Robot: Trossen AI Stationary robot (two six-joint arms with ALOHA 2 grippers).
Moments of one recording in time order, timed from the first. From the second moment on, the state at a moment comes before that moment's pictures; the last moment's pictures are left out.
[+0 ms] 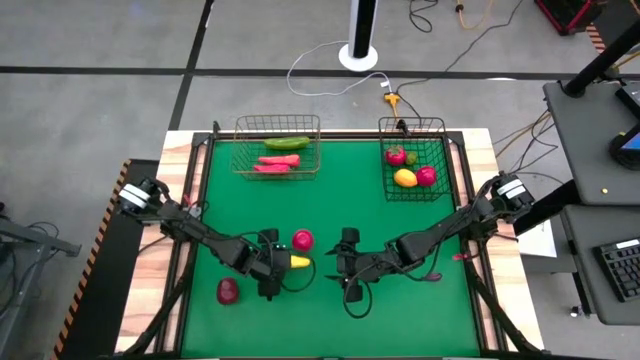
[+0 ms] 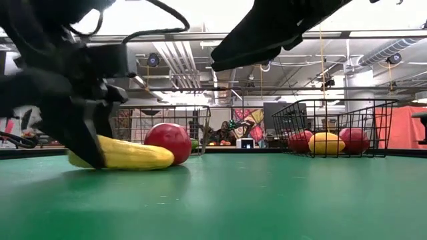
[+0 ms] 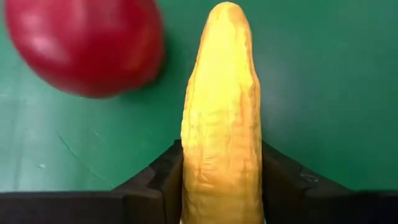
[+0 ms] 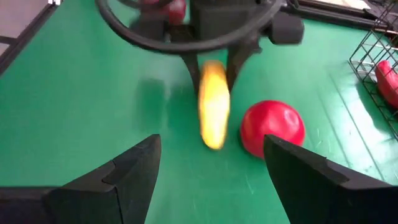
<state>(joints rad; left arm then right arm) -0.48 1.66 0.82 -0.37 -0.34 -0.43 0.40 1.75 1.05 0.10 0.39 0.08</state>
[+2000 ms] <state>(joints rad) 0.70 1.80 1.50 -1.02 -0.11 0.54 0.41 1.64 1.05 -0.18 0.39 0.22</state>
